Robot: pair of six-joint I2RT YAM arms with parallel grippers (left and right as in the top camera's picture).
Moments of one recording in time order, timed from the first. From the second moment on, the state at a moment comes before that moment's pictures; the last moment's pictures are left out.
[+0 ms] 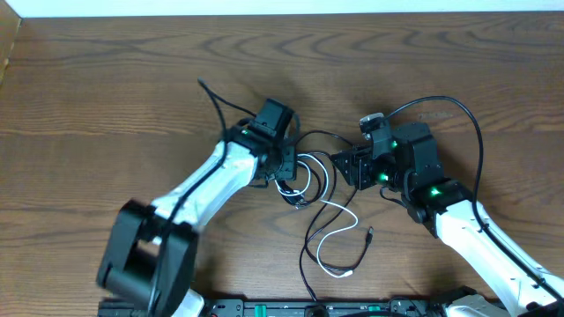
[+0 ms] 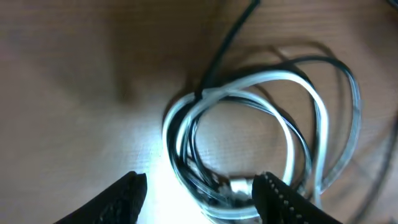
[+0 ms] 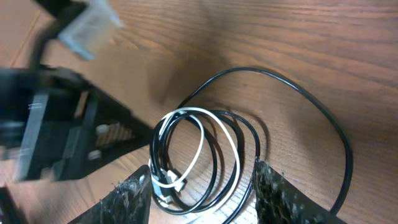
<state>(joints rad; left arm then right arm) -0.49 1.71 1.09 -0.67 0.11 -0.41 0.37 1.31 0.67 -0.06 -0.42 0.31</state>
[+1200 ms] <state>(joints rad) -0.49 1.39 1.11 -0.60 0.21 -0.38 0.40 1.31 0.67 -0.05 -0.49 0.31</state>
